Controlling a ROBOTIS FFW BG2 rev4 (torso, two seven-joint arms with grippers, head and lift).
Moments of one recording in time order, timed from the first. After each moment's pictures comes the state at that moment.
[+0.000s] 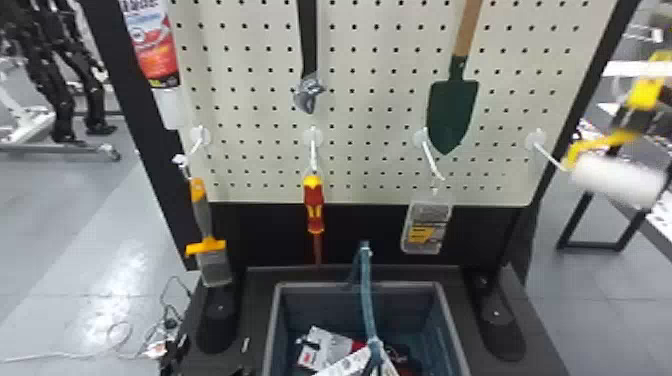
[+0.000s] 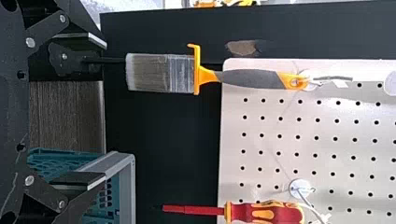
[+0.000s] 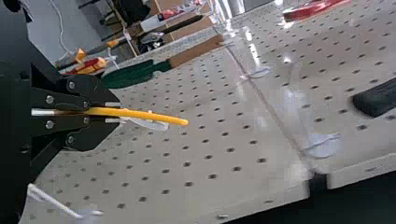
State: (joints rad) left arm 0.42 0.00 -0.03 -1.67 0.01 -0.32 -0.04; right arm -0.11 -0.91 -0.28 -1.85 -1.31 0.74 0.67
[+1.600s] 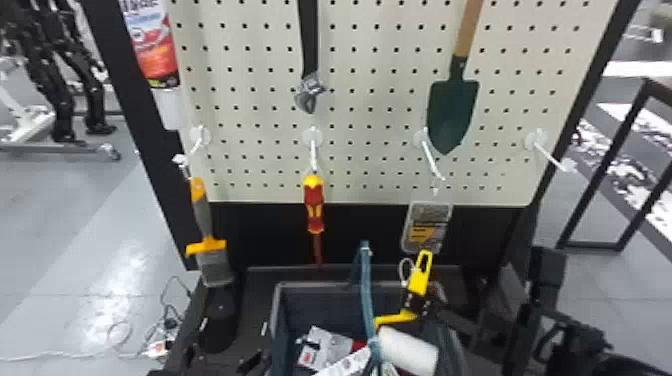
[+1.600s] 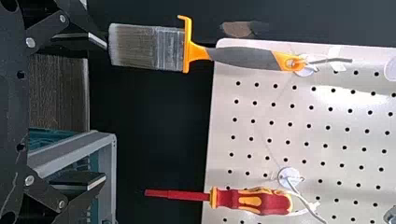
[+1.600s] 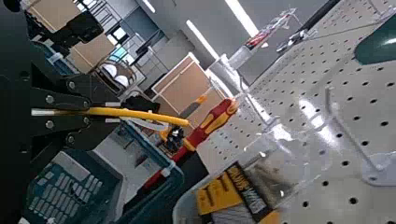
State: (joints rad) left arm 0.36 0.00 -0.09 -1.62 0.05 -0.34 -0.03; right arm -0.03 -0.28 0.03 -1.63 -0.76 0.70 1.05
